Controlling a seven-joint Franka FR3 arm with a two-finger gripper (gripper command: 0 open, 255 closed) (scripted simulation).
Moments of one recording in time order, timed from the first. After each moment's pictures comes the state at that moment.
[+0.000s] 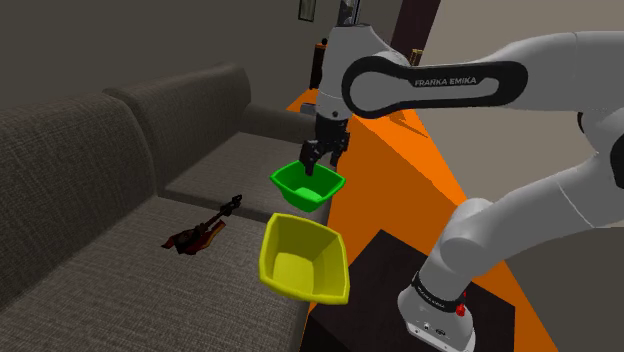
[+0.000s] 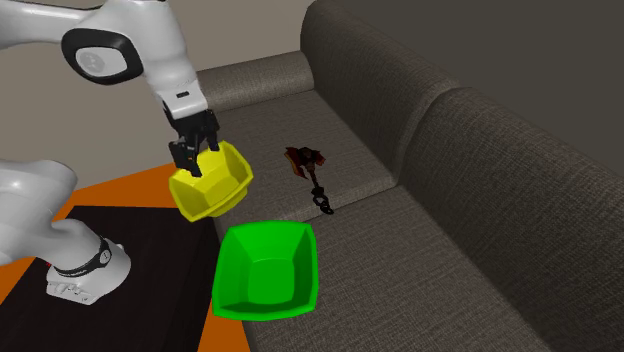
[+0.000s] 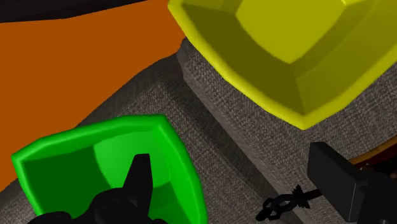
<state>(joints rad) -0.02 -0.56 0.30 -2.35 0.08 1.85 0.38</state>
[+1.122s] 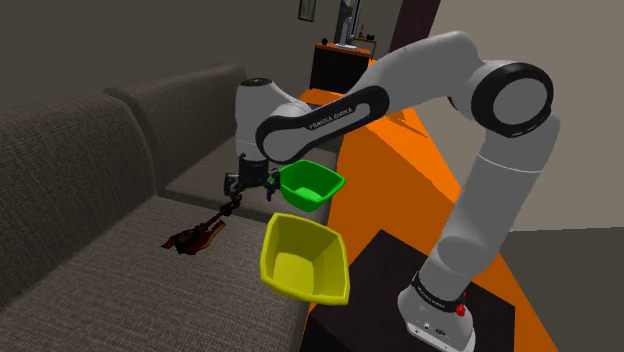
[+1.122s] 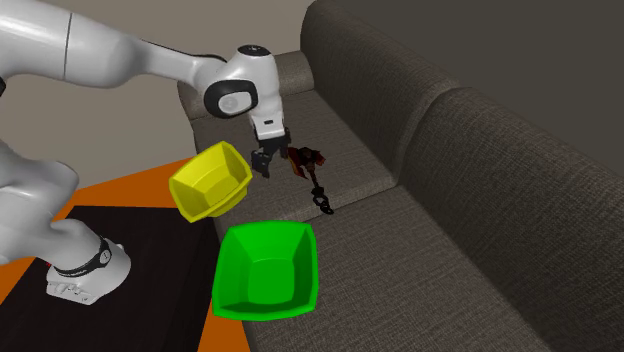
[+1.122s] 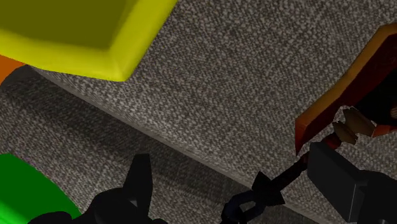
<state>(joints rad) -0.07 0.10 0.53 -2.06 -0.12 2.16 1.02</state>
